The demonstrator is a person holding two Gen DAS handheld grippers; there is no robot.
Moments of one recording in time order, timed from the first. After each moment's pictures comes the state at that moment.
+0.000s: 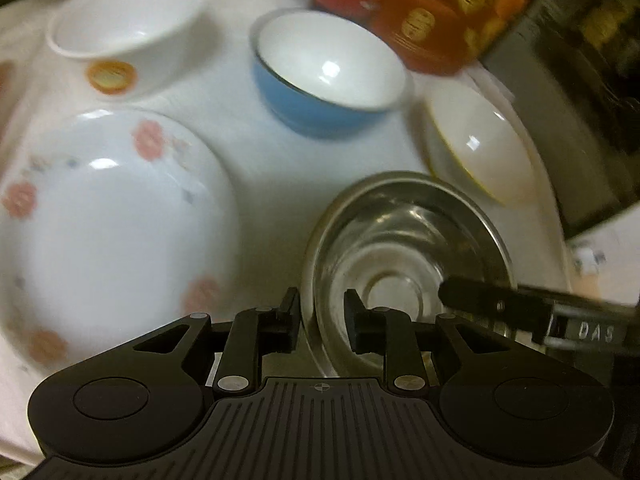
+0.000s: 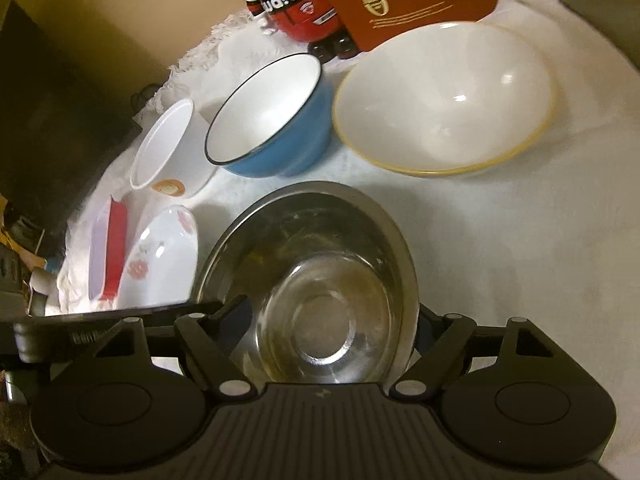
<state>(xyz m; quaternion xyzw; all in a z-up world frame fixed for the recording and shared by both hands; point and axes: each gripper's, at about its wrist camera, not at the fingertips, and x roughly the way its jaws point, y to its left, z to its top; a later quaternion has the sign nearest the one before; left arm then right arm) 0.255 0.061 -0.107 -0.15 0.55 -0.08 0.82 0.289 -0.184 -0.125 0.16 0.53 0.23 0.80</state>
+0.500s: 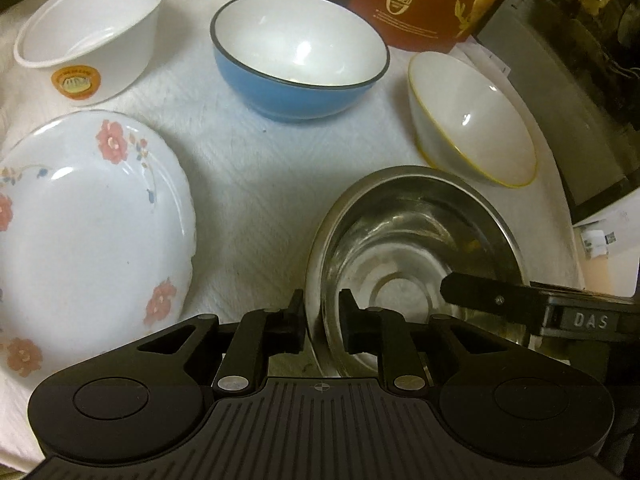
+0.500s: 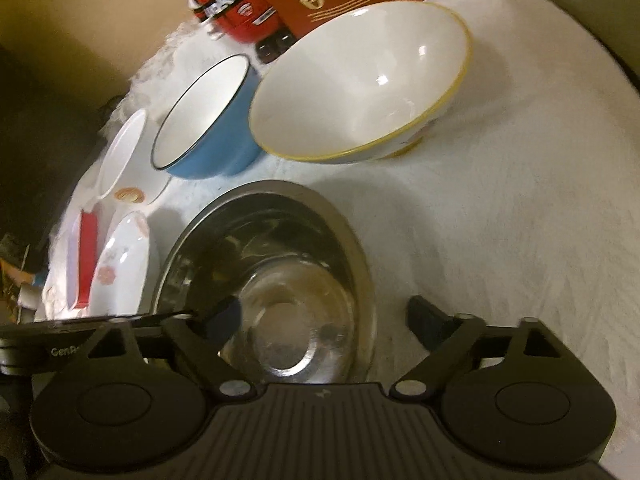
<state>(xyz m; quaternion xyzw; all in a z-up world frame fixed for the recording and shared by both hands) 0.271 0.035 -0.113 -0.11 0.56 -0.07 0.82 0.298 -0.219 -0.153 0.18 0.54 0.21 0.79</state>
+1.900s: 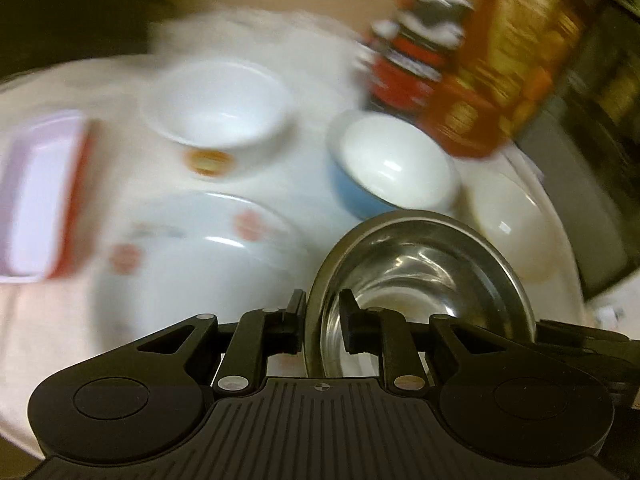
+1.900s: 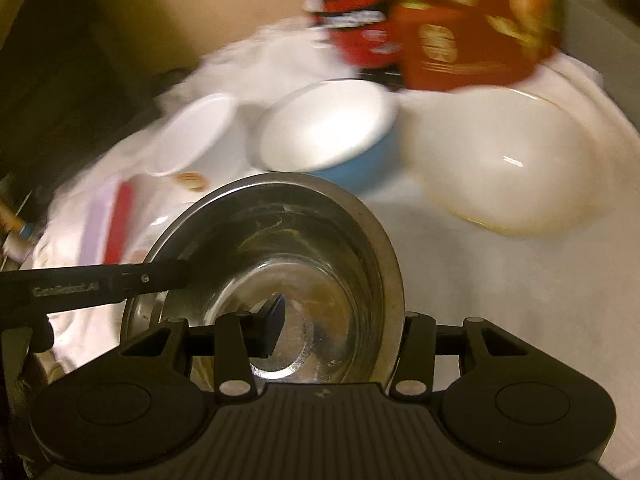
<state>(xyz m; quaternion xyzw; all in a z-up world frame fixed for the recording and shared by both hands) 0.236 0.120 -0.058 -0.15 0.46 0.03 0.87 0.284 -0.118 -0.094 0.07 0.48 0.25 0.84</state>
